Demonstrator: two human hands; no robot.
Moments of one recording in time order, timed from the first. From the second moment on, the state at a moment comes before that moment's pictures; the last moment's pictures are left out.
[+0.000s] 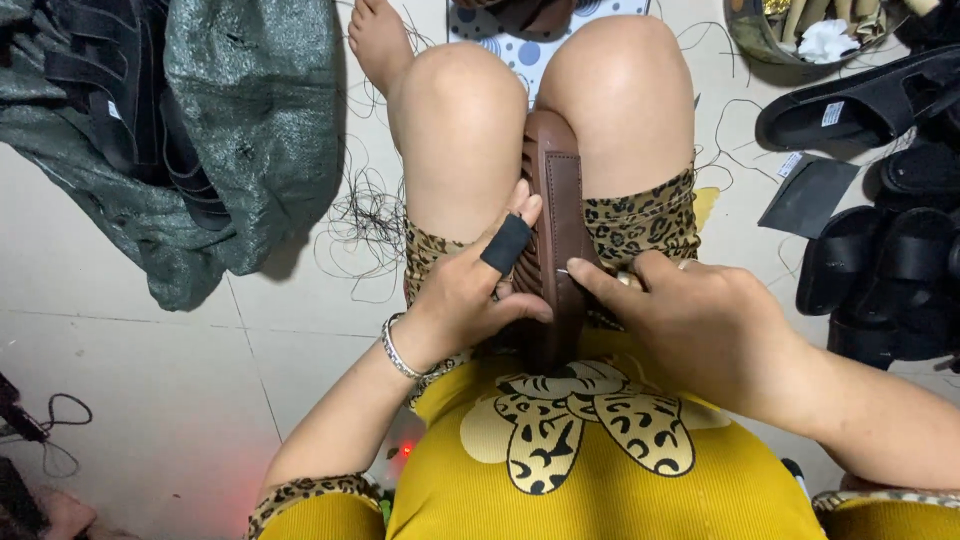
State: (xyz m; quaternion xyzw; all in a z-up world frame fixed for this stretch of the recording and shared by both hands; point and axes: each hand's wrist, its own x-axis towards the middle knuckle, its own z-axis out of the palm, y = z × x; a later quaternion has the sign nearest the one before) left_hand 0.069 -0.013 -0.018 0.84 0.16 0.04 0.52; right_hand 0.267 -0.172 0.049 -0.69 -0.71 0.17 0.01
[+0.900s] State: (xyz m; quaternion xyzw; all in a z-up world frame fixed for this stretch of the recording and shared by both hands) left_hand 0.030 0.005 0.017 0.66 0.16 -0.09 0.72; right_hand 0.262 -0.157 0.035 -0.70 -0.61 0.24 0.27
